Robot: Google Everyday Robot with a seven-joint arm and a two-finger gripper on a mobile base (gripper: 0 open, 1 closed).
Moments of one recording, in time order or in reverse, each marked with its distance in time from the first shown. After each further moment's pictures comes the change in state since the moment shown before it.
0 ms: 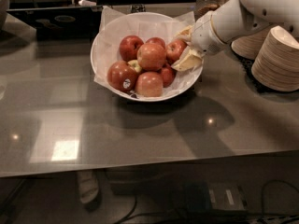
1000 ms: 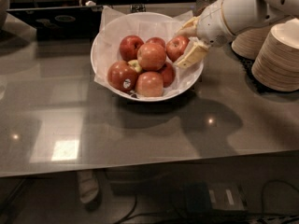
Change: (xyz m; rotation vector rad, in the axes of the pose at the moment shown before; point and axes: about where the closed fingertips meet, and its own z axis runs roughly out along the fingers) arm -0.020 -0.010 -0.026 0.028 -0.090 -0.006
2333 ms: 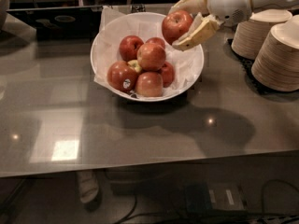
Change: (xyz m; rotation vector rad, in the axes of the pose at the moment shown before) arm -0.075 -0.001 -0.064 -0.004 -0.295 -0.039
